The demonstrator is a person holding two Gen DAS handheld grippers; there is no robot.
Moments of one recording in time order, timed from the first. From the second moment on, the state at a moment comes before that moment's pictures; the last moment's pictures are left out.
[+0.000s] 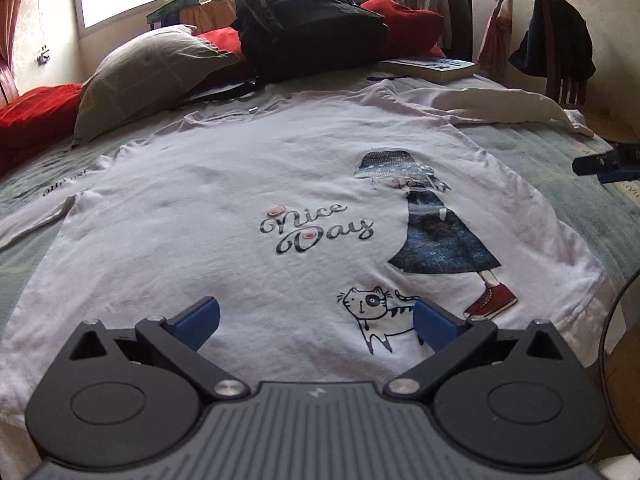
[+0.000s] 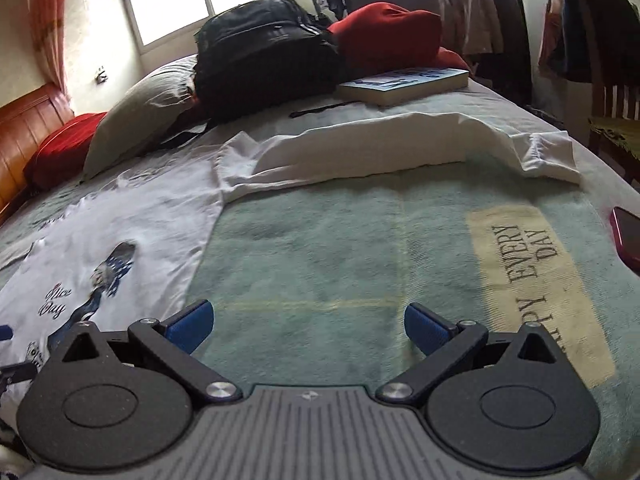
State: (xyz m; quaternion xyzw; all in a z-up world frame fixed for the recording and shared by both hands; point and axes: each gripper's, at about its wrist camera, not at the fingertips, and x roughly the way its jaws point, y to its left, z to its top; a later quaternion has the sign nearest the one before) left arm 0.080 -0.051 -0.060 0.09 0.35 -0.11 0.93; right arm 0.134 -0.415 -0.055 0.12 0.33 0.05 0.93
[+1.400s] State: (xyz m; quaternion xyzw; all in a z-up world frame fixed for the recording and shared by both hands) left arm 0.084 -0.085 -0.061 0.12 0.34 -0.12 0.92; right arm 0.289 -0.658 -0.087 0.37 0.27 -0.13 0.88
